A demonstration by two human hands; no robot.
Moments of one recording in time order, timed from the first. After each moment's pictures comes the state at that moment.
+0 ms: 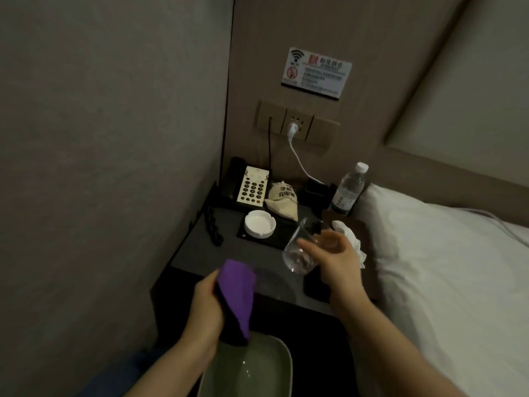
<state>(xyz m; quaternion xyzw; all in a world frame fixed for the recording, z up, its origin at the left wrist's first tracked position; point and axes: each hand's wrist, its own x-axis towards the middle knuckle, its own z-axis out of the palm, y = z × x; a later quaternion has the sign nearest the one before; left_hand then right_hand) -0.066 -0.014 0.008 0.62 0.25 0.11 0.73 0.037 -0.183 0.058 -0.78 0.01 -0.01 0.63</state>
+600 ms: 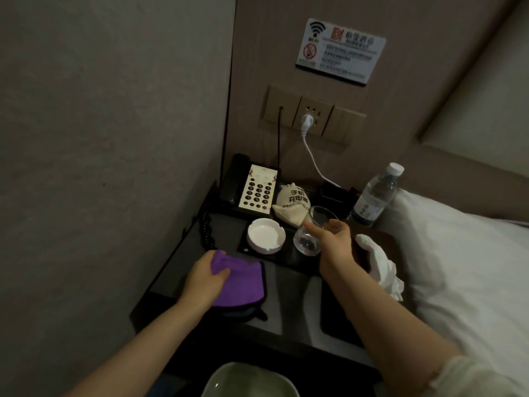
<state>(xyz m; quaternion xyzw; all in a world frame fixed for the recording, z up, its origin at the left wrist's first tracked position) 0.059 0.050 -0.060 0.76 0.25 0.06 0.59 0.196 -0.141 -0.018 -0.71 0.14 0.00 0.69</state>
